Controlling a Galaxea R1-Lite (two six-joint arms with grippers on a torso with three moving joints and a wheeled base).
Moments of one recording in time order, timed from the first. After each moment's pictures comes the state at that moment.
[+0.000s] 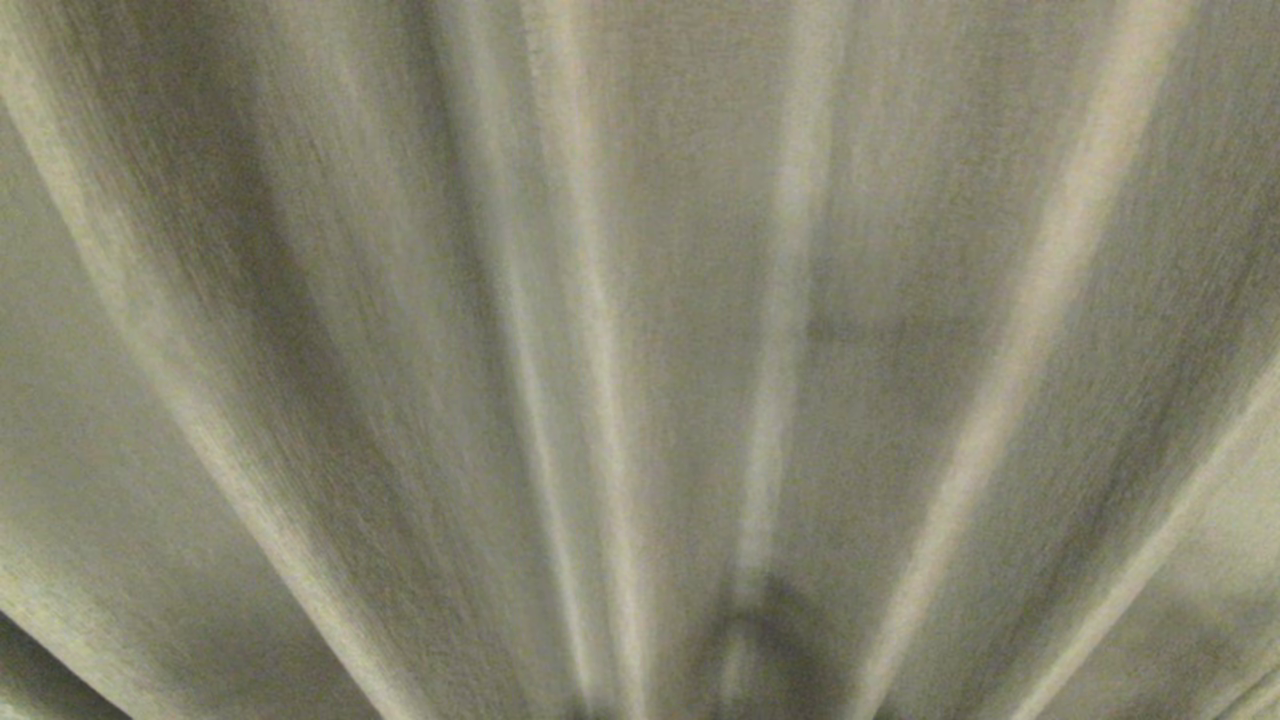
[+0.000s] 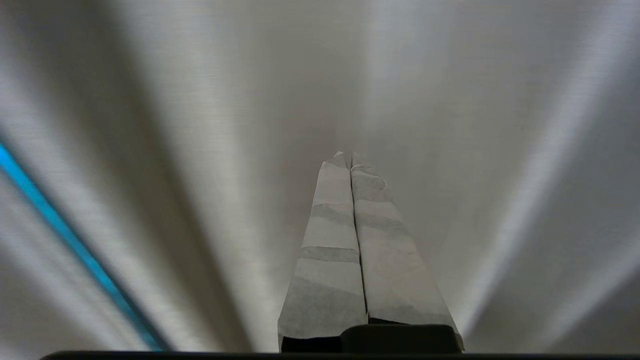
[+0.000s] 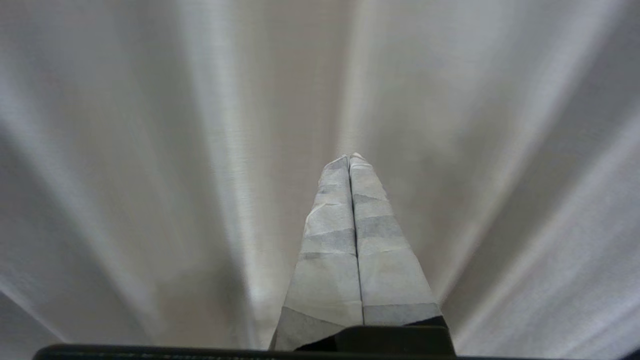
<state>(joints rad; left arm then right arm) 0.00 0.00 0.00 0.01 0.01 0.00 0.00 0.00 0.00 0.01 0.00 -0.08</state>
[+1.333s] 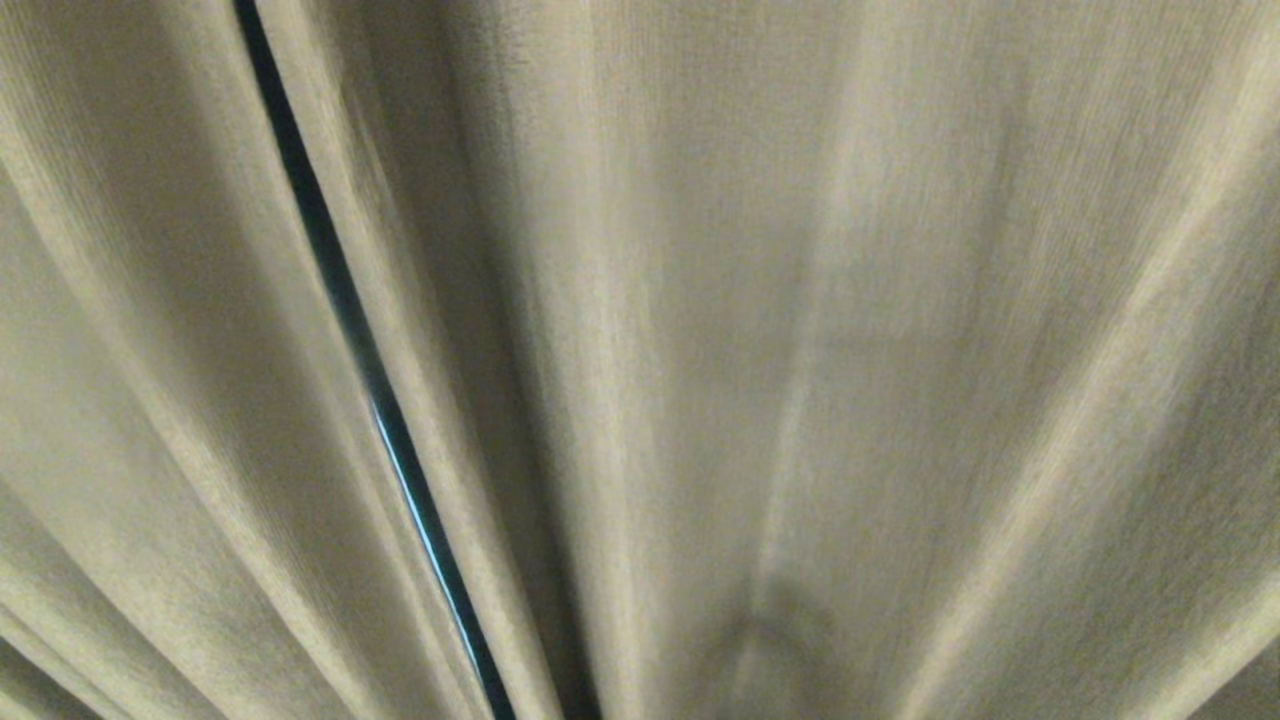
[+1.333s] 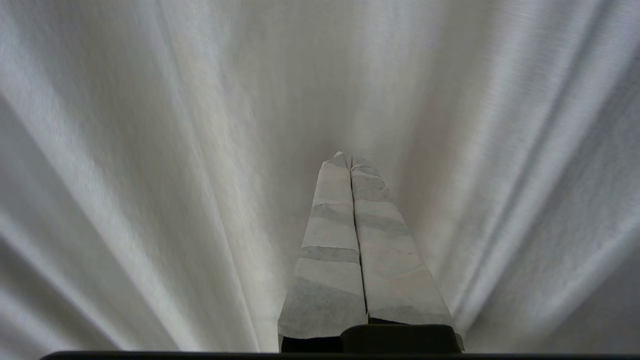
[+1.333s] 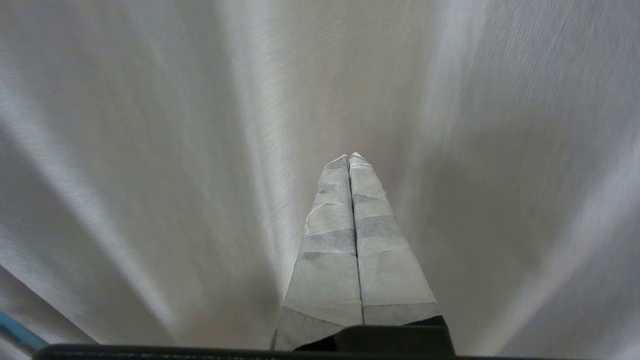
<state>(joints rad) 0.00 0.00 0.00 0.01 0.01 0.00 0.00 0.00 0.00 0.01 0.00 0.00</state>
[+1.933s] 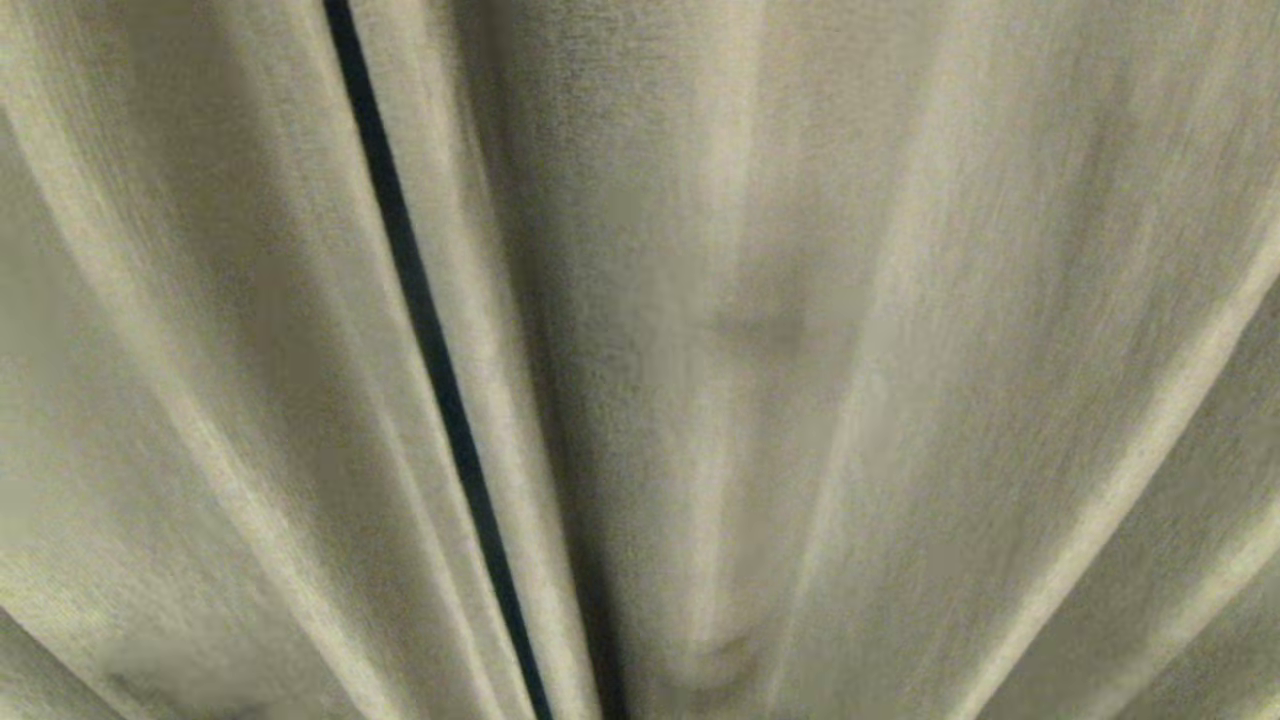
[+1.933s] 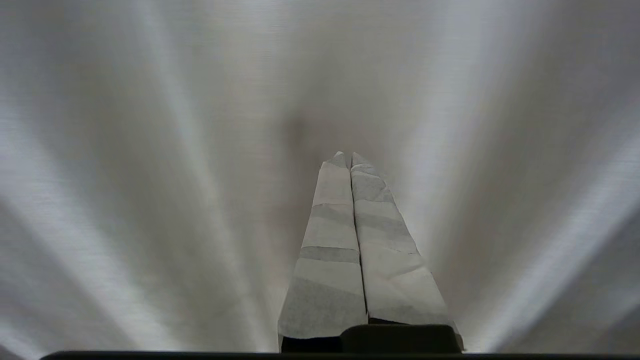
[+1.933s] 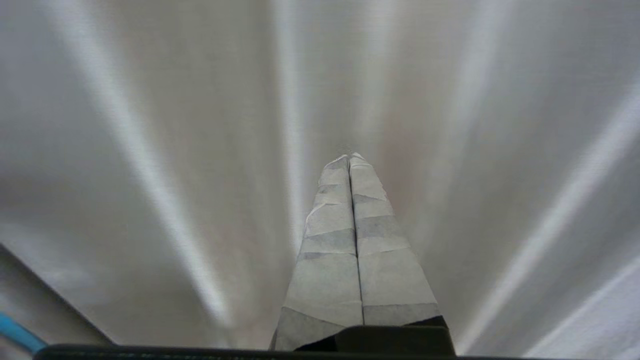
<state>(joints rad) 0.00 0.00 0.00 0.01 0.01 0.00 0.00 0.00 0.00 0.01 0.00 0.00</state>
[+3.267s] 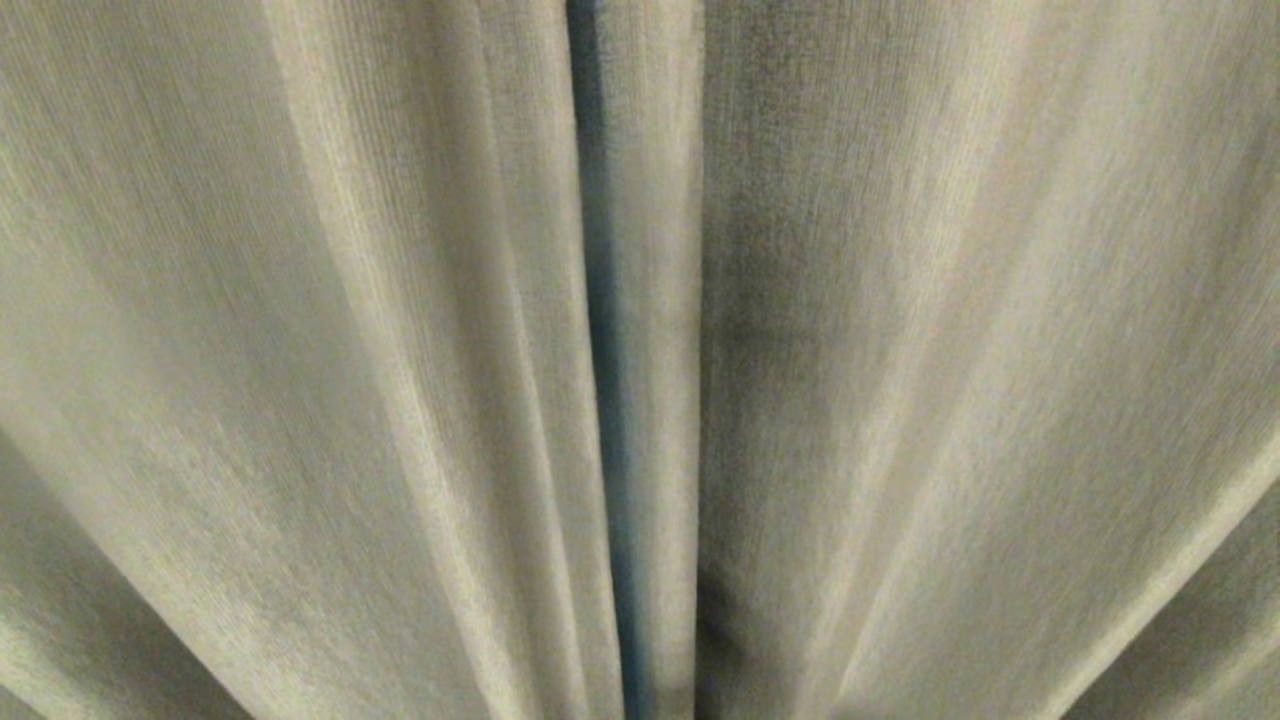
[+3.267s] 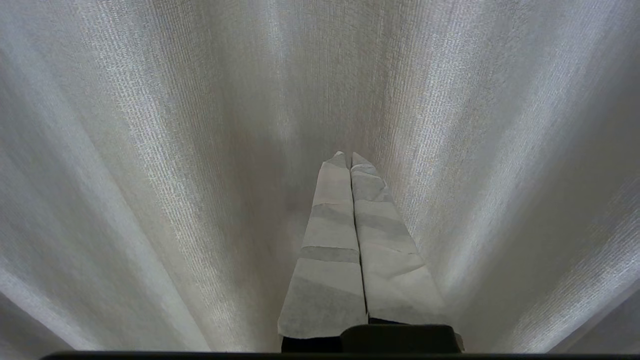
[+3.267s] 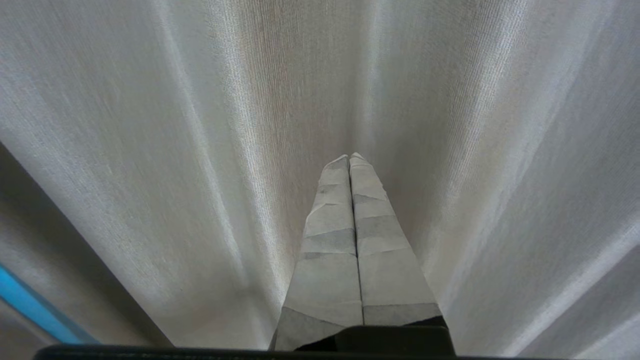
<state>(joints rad) 0.00 0.00 0.00 0.01 0.01 0.00 0.00 0.00 0.00 0.01 0.00 0.00</state>
